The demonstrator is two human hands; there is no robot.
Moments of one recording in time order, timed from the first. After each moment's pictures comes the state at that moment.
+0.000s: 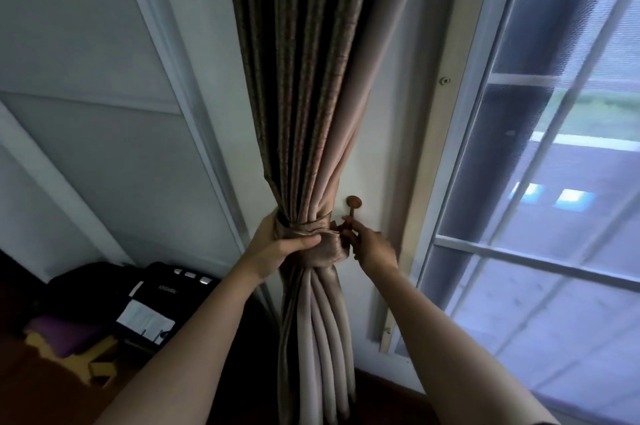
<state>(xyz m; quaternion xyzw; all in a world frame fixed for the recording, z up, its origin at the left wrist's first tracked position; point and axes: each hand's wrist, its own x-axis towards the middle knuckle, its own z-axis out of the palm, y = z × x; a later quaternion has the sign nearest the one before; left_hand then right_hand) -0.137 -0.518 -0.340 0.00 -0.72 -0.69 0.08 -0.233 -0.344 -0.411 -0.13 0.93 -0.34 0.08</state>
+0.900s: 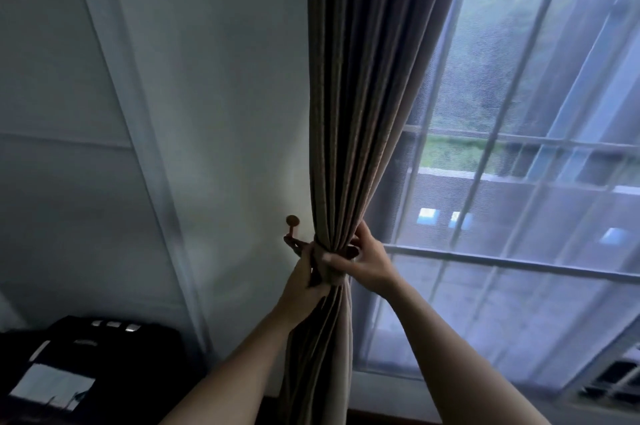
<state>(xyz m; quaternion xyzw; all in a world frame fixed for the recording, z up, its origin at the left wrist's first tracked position) -0.110 -0.399 -0.379 -0.12 -0.78 -0.62 0.05 -0.123 -0.242 -0.314 -0.20 0.79 -0.58 -0.01</state>
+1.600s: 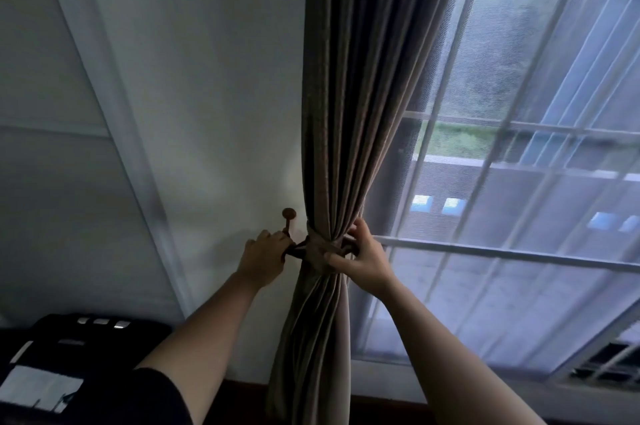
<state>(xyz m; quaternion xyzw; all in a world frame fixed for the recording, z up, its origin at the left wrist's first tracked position) -0.186 -0.469 -0.393 -0.11 -0.98 -0.10 0.10 -0.145 -0.255 -0.344 -0.16 0.80 -0.57 -0.05</state>
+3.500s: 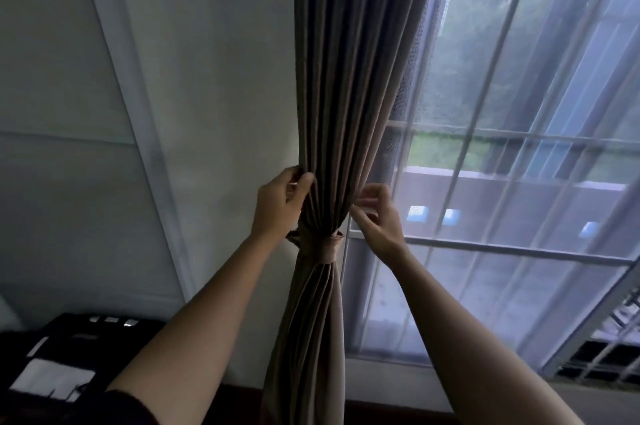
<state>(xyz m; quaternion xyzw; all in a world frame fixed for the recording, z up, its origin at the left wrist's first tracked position) -0.098 -0.420 -0.248 -0.10 -0.79 -0.52 0.31 -0.105 -0.235 -0.274 -0.13 0.76 -0.60 -0.21</state>
